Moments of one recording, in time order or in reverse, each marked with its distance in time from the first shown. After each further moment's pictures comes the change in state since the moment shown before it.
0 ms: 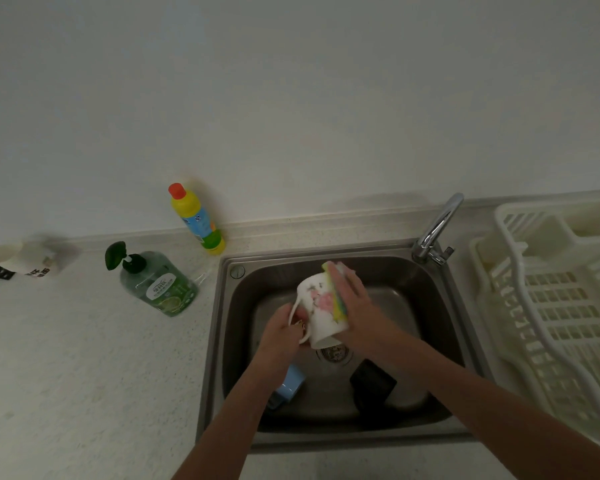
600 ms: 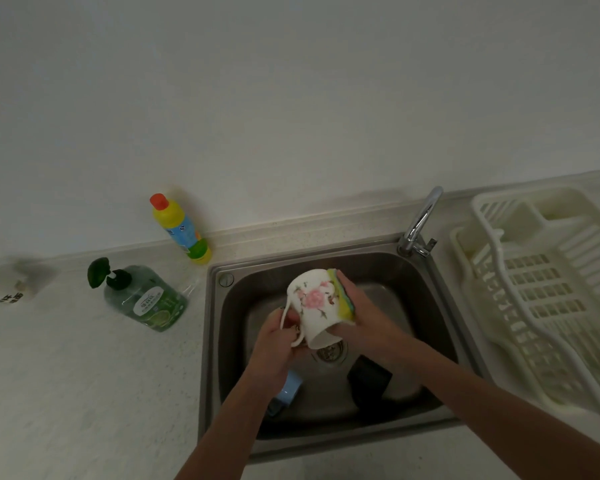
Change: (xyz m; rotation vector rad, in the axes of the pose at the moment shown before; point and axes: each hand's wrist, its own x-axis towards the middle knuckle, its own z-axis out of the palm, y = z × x) left_hand -0.004 -0.001 -0.008 -0.189 -0.112 -0.026; right_hand -0.018 -0.006 -0.001 0.281 0.014 0.183
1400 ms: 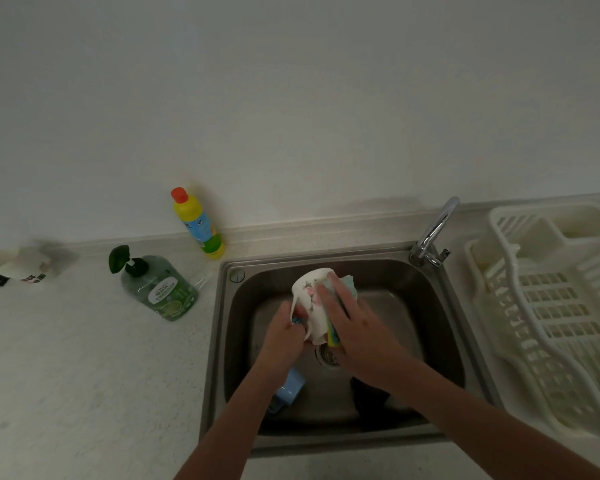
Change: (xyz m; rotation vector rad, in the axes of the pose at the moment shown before) left_hand -0.008 0.014 0.010 0.249 0.121 0.072; right_hand -0.012 -0.011 0.020 -0.703 0.161 -0.417
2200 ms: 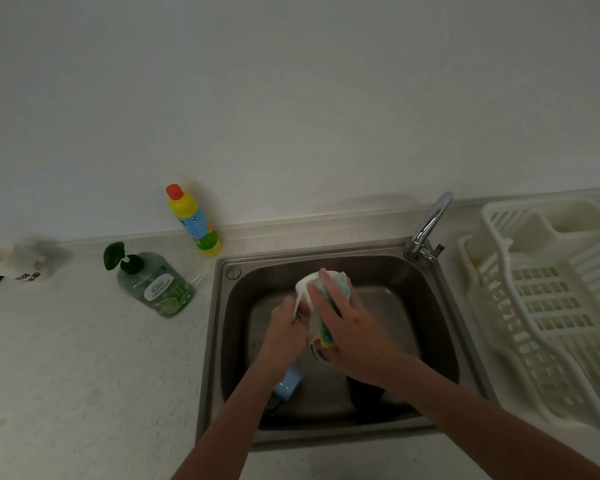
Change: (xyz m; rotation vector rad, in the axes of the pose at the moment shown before) left_hand 0.002 -0.001 0.005 0.155 -0.005 0.062; right_hand -0.002 0.003 0.011 -0.033 -0.095 0.014
